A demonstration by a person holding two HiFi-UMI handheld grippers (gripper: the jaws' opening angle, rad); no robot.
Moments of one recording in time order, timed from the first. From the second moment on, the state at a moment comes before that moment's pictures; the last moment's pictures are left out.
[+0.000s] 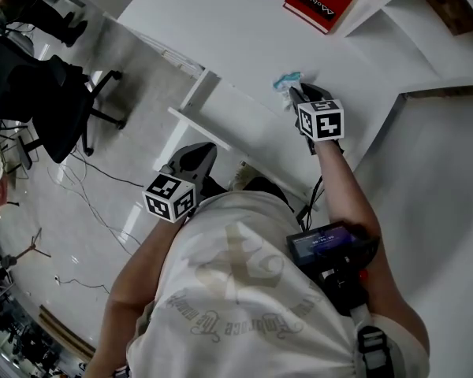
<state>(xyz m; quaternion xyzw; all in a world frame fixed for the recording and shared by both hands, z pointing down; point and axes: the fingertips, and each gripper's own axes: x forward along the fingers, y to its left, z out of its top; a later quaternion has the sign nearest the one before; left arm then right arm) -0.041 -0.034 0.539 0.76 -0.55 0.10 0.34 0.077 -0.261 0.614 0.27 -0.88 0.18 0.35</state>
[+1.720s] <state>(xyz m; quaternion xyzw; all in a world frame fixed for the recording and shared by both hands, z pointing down) 0.015 -0.037 0.535 0.80 -0.50 0.13 0.31 0.092 -0.126 0.620 0.16 -0.92 0.17 0.33</state>
